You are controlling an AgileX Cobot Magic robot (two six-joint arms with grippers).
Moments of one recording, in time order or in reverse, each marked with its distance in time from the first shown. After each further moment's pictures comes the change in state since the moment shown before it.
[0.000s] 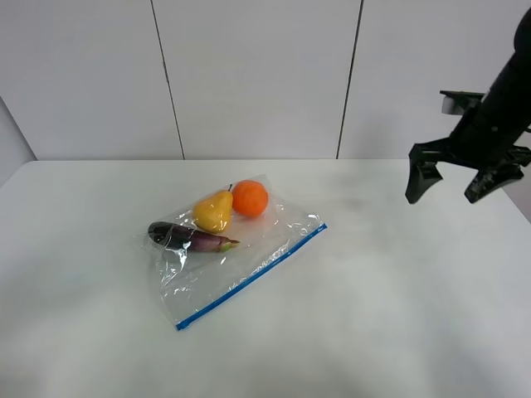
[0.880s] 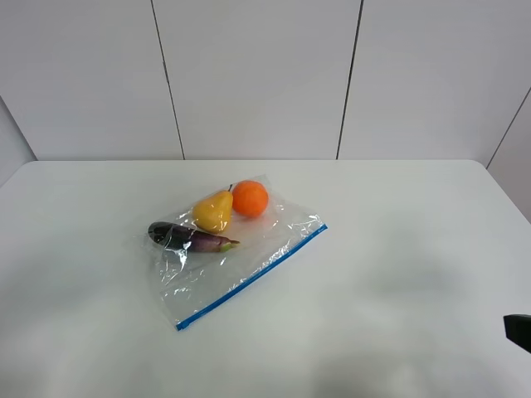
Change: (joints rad) left arm 0.000 0.000 0.000 0.000 0.000 0.000; right arm 0.000 -1.355 0.879 -0.010 -0.201 0.004
